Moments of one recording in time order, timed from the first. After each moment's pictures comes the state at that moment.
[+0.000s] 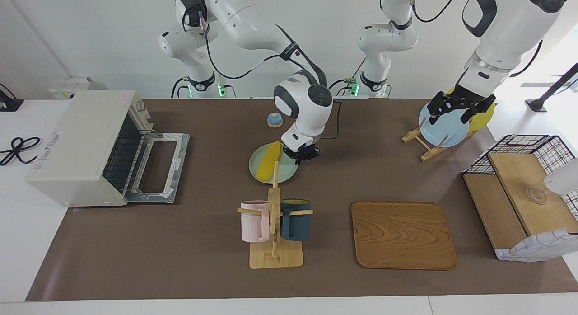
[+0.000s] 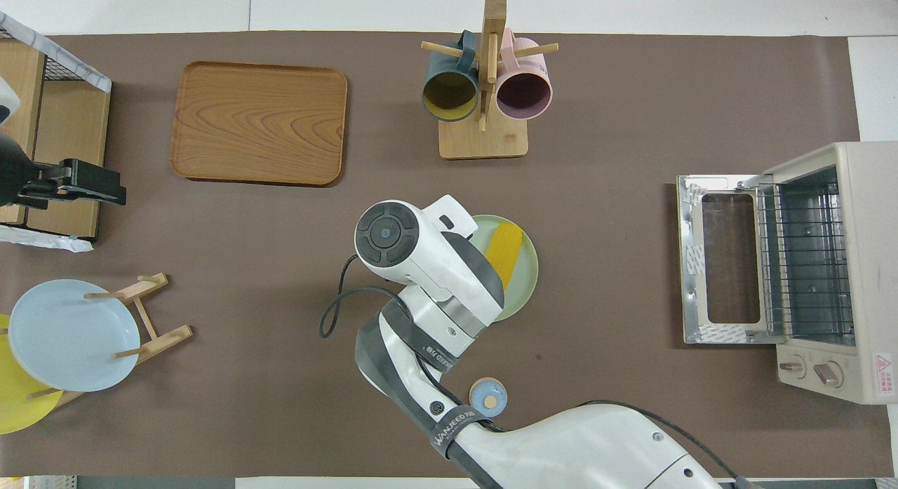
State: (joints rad) left arm -0.05 -0.02 -0.03 -1.65 -0.02 1.63 -0.03; right arm 0.73 0.51 -0.02 -1.62 -0.05 2.05 0.84
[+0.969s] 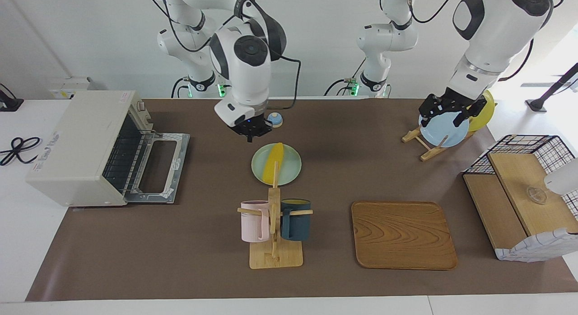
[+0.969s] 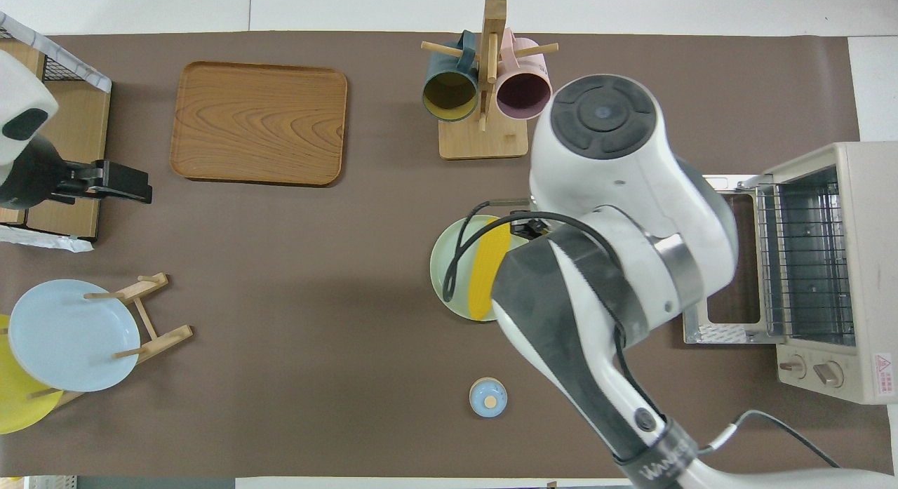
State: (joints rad) left arm -0.11 -0.02 -0.04 -1.69 -0.03 1.70 -0.04; right arm 0.46 0.16 -0.02 -1.65 -0.04 1.60 0.53
